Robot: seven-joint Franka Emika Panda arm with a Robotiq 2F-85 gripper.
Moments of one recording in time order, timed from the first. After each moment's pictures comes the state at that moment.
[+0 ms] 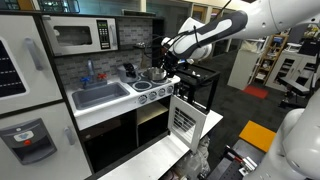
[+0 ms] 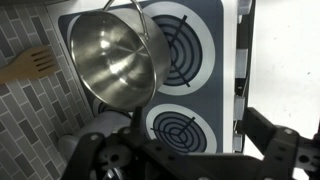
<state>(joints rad) 0.18 -0.08 -0.12 -2.21 0.17 2.66 -1.52</state>
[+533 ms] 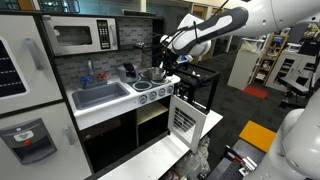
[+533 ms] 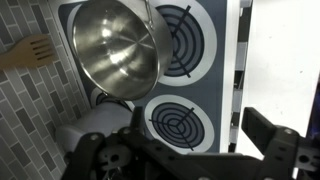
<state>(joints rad) 0.16 -0.08 -0.10 -2.16 0.18 2.58 -1.55</state>
